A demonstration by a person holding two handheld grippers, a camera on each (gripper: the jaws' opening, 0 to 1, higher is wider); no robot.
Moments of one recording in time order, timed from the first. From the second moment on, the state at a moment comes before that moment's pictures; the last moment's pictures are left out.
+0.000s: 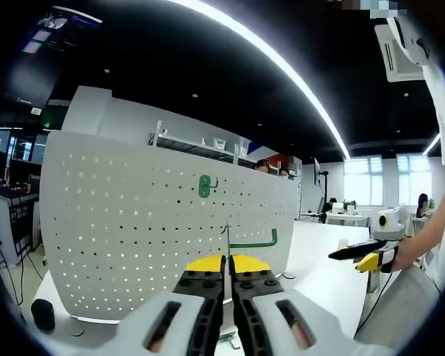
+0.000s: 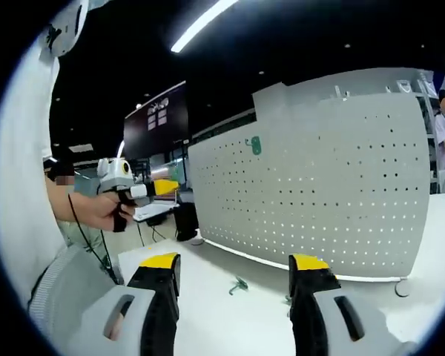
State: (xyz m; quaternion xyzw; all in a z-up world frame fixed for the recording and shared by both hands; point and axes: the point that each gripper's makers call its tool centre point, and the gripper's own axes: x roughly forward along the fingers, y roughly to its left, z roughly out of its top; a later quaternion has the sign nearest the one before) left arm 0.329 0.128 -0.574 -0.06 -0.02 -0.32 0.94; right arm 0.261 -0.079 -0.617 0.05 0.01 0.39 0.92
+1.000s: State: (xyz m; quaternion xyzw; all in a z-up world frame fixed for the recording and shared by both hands) left arm 0.328 0.087 -0.592 -0.04 0.01 -0.34 0.94; right arm 0.274 -0.051 -0.592 0.10 -0.01 0.41 0.91
